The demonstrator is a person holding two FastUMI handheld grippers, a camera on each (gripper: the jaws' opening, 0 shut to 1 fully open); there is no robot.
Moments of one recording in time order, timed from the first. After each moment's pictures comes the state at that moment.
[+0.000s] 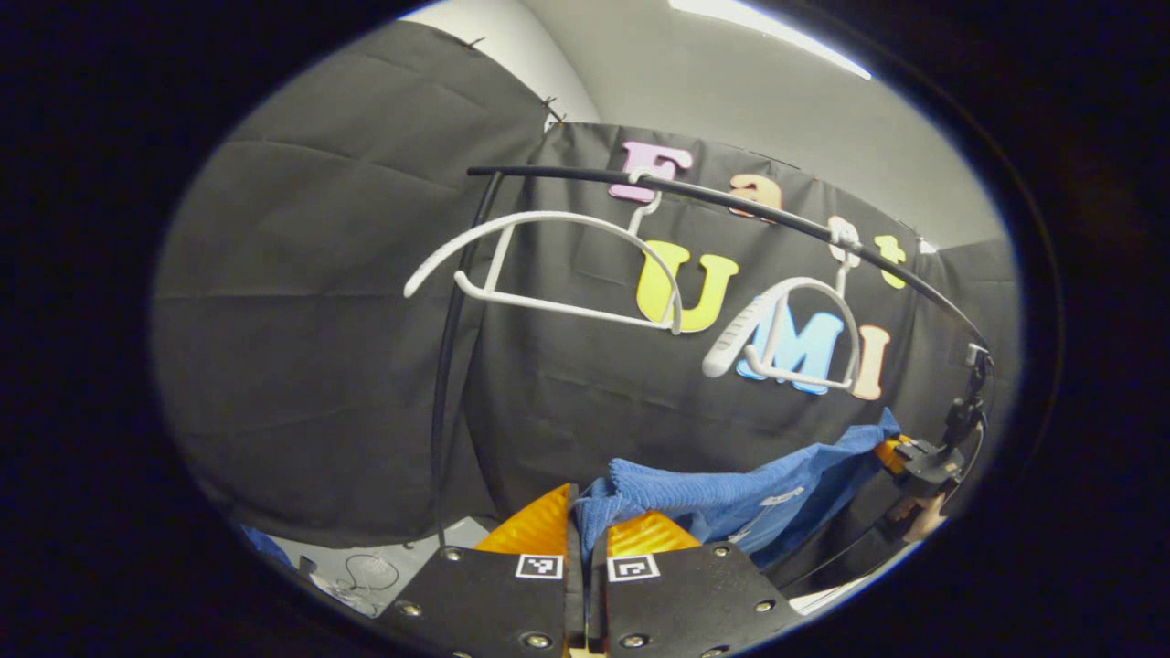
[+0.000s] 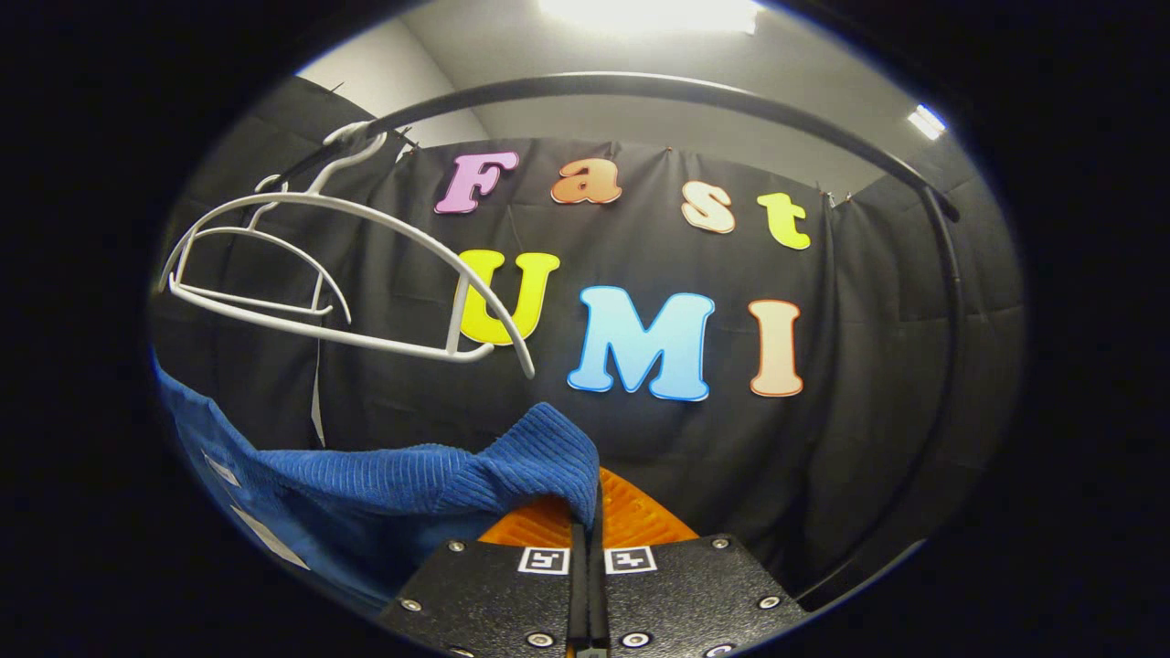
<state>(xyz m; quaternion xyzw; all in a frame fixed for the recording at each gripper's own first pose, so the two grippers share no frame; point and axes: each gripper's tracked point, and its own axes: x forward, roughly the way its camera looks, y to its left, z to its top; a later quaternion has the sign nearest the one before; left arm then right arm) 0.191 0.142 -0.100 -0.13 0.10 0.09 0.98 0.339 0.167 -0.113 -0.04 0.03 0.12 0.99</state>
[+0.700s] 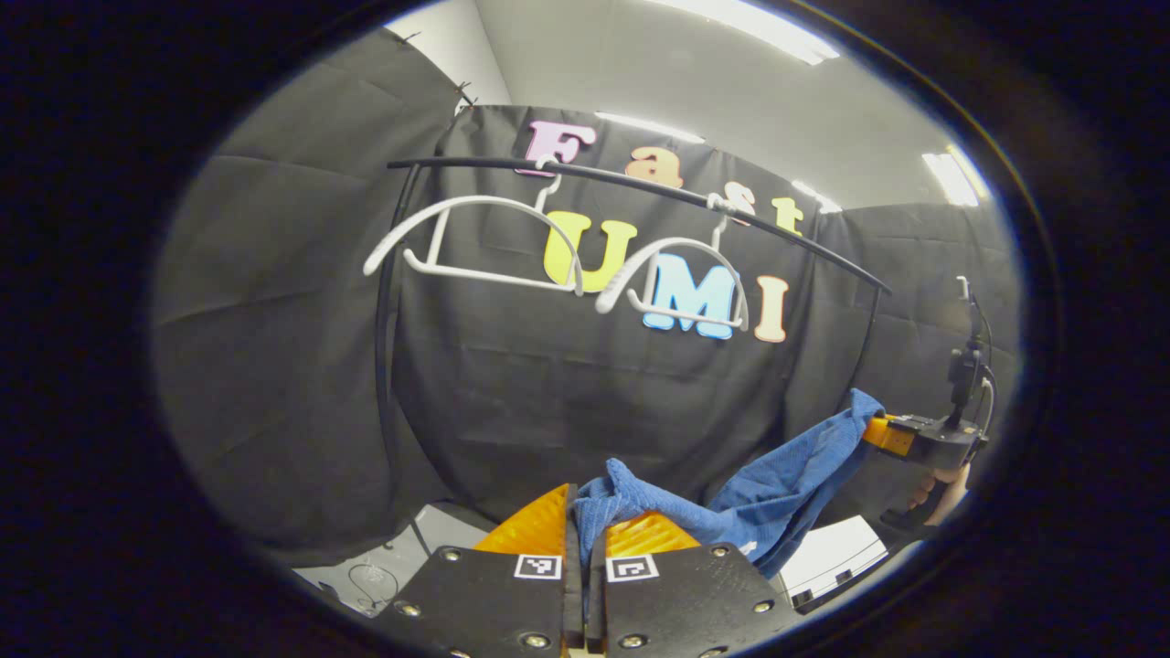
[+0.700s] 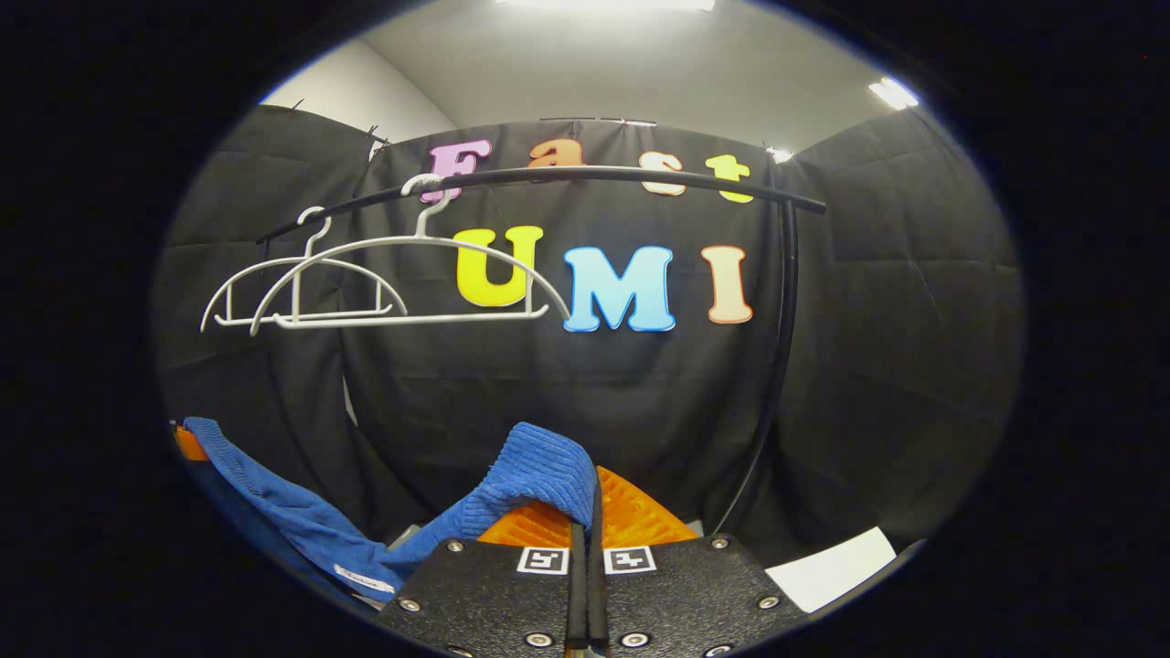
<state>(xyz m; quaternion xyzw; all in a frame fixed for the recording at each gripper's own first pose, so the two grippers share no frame) 0.122 0.091 -0.127 -0.11 0.15 -0.05 0.98 0.139 0.174 -0.130 0.02 0.15 0.11 0.98</state>
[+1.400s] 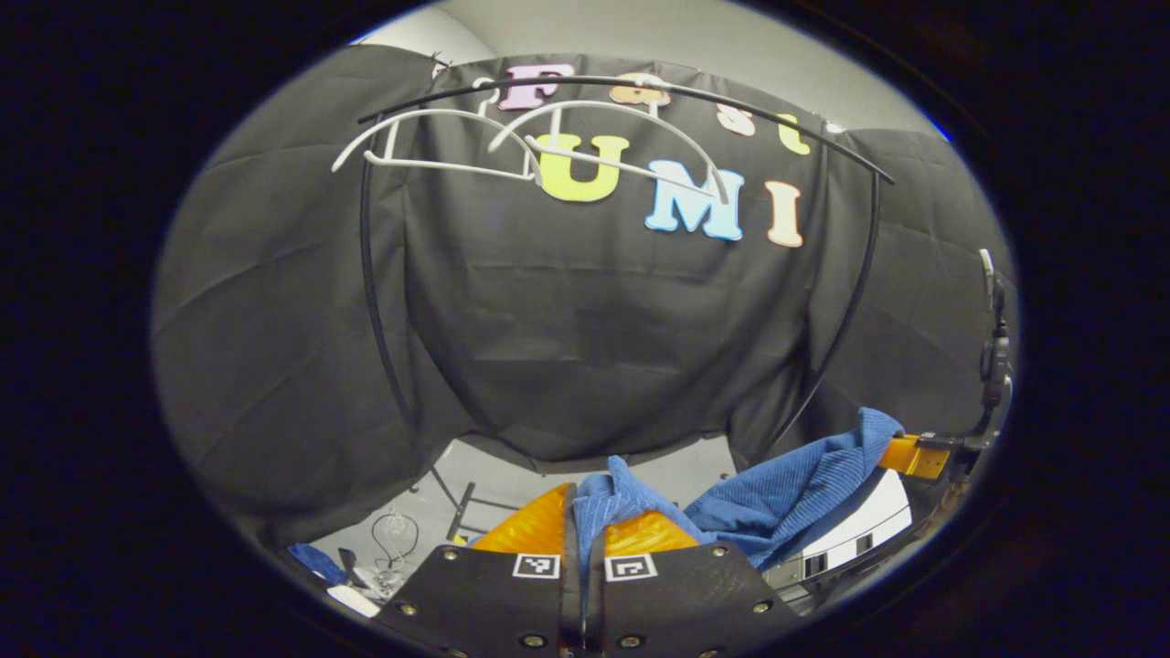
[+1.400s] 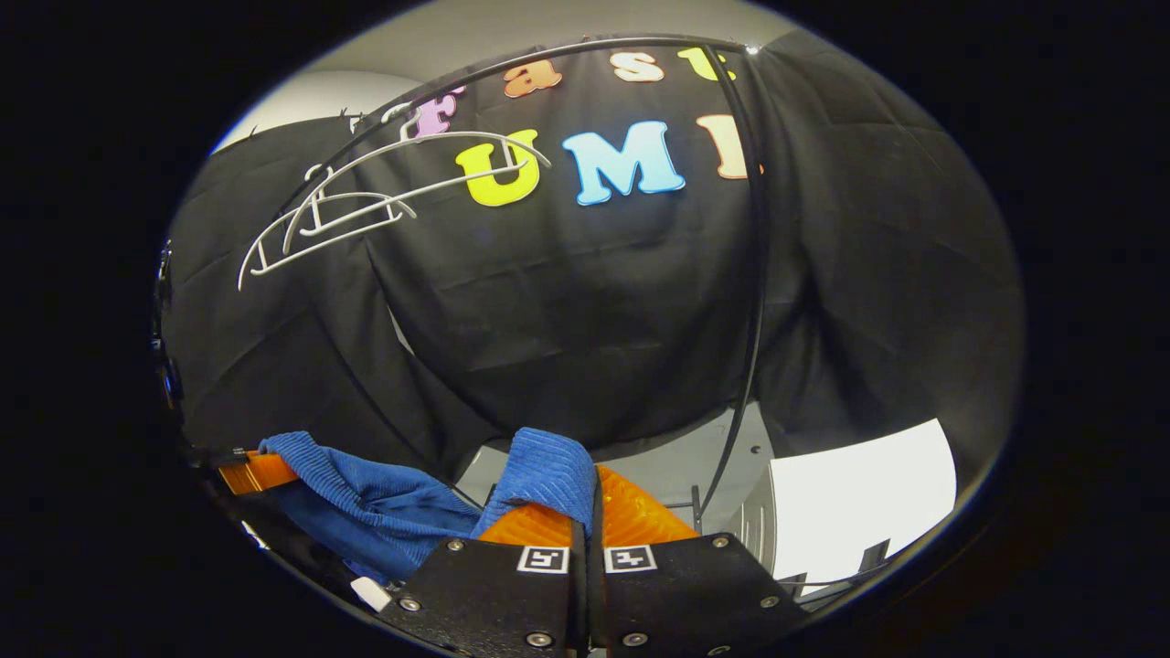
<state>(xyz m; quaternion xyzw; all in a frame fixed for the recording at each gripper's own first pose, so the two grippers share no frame) 0.095 -0.003 -0.220 -0.05 0.28 -0.01 0.96 0.050 0.119 -0.253 0.10 0.32 0.18 0.93</state>
